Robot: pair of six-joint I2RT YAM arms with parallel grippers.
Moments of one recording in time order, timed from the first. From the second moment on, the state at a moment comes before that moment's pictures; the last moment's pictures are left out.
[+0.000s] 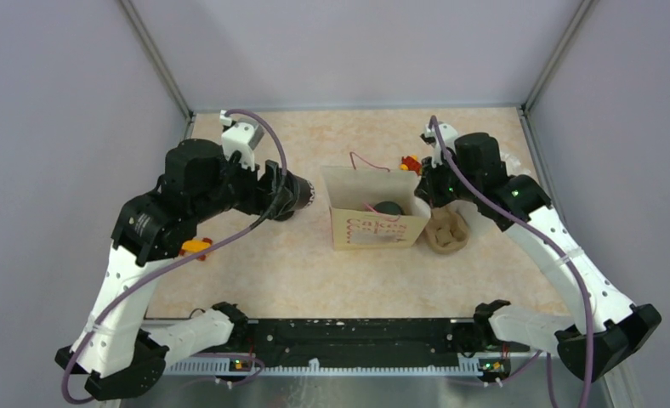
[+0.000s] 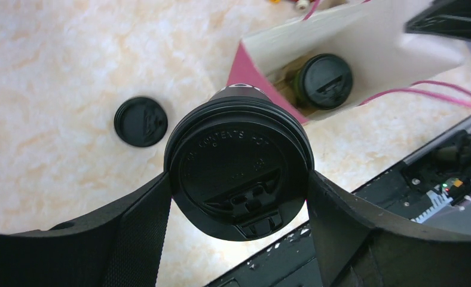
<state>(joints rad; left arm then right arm) -0.56 1.03 1.60 -1.11 0.02 -0.20 0.49 1.11 1.25 -0.78 -0.15 0.08</state>
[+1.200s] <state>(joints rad) -0.79 1.19 1.79 -1.00 0.29 -0.02 0.60 1.07 1.19 -0.68 -0.05 0.18</state>
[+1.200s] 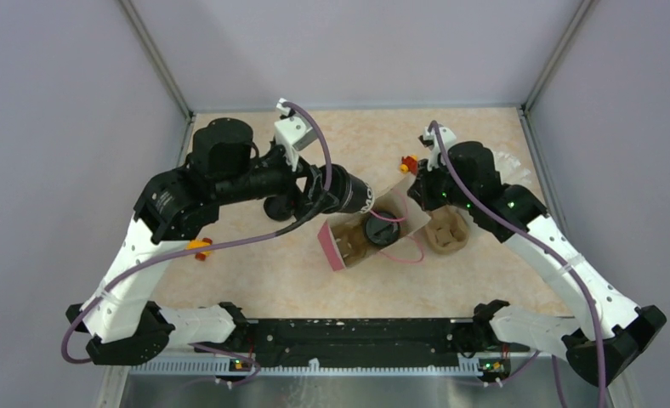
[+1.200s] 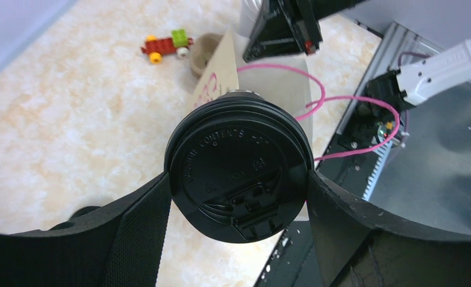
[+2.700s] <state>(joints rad) -0.79 1.14 1.74 -1.09 0.37 0.03 0.62 1.16 1.28 -0.77 0.00 0.37</state>
